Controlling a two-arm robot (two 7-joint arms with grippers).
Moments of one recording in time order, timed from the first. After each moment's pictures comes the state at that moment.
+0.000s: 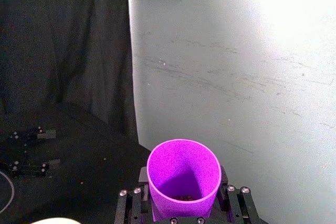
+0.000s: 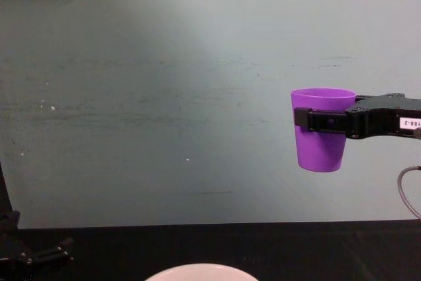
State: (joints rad) left arm -0.20 0.60 0.45 -1.41 -0.25 -0.12 0.03; right arm 0.33 0.45 -0.30 -1.62 0.37 0.16 0.41
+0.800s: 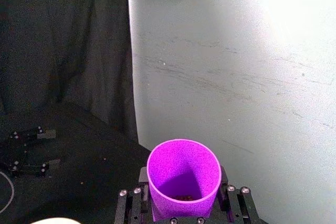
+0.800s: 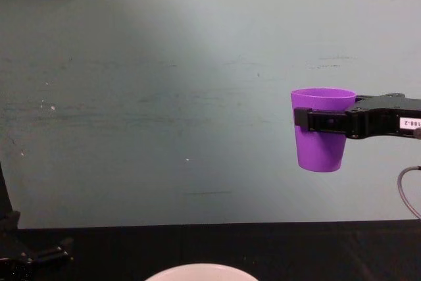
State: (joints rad) left arm -0.20 0.60 0.45 -1.41 -0.25 -0.12 0.03; right arm 0.33 0.45 -0.30 -1.62 0.37 0.16 0.41
